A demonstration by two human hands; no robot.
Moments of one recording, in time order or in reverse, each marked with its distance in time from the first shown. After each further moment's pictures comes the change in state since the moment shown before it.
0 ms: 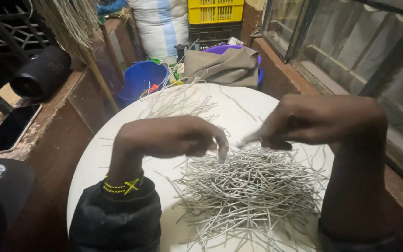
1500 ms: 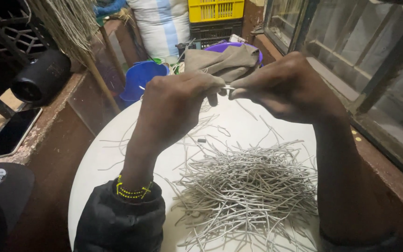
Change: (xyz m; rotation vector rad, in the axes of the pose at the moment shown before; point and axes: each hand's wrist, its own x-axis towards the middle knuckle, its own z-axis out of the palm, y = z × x) left_hand 0.037 0.000 0.003 0.854 0.971 0.205; right_hand 0.015 0.030 0.001 -0.394 0.737 -0.221
